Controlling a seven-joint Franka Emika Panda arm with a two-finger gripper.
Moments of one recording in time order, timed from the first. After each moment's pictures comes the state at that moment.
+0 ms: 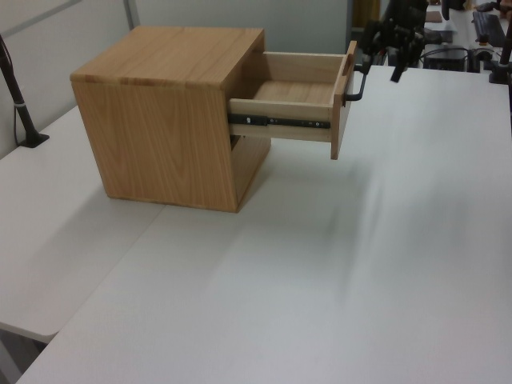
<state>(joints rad) 0.12 -0.21 -0.17 -1.99 0.36 1.96 0.52</state>
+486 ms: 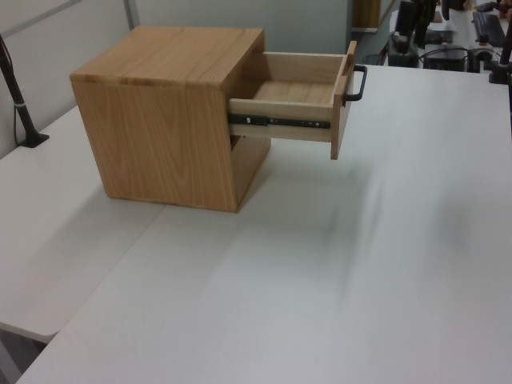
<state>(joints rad) 0.12 -0.21 -0.16 -1.79 -0.01 1.64 0.10</state>
